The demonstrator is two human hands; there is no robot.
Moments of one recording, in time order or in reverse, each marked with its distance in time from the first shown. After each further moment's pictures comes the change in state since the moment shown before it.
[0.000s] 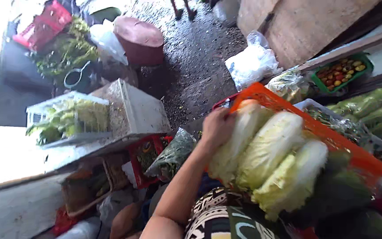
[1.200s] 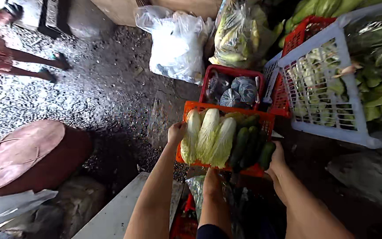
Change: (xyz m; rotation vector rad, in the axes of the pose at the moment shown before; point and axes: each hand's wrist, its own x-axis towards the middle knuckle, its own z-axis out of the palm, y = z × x) left_hand 0.462 -0.387 0.250 0.413 -0.677 -0.047; right_hand 0.310 0.455 0.287 0.224 0.598 0.431
